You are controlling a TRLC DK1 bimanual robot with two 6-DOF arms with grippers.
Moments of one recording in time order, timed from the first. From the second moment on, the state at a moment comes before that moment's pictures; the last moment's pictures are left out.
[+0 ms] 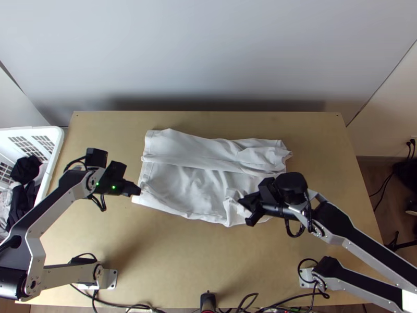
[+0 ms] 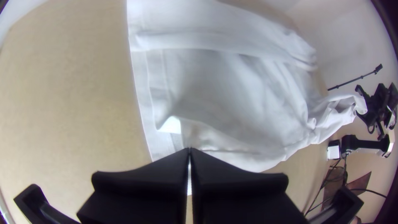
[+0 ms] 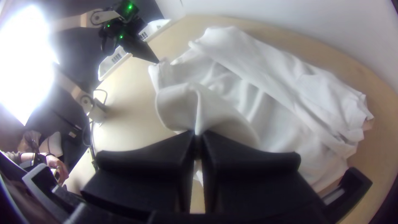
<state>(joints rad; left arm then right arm) -0.04 1.39 0.87 -0.63 0.42 0.16 0.74 1.05 0.77 -0.36 -0.30 0.18</state>
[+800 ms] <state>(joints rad) 0.02 1.47 0.99 -0.63 0.43 0.10 0.50 1.14 0.79 -0.20 -0.28 0.13</state>
